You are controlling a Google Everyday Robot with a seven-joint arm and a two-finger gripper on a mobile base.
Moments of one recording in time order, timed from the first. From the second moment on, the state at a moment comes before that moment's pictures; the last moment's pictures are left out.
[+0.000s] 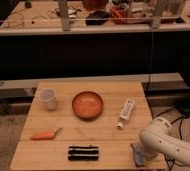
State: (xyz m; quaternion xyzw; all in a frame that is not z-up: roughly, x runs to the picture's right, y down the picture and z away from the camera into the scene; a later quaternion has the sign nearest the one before) arm 0.261 0.353 0.726 -0.37 -0.03 -0.16 0.92
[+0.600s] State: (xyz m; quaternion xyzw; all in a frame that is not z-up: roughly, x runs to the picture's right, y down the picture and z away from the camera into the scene) arm 0.261 0.354 0.726 -0.37 -0.03 -0.15 0.92
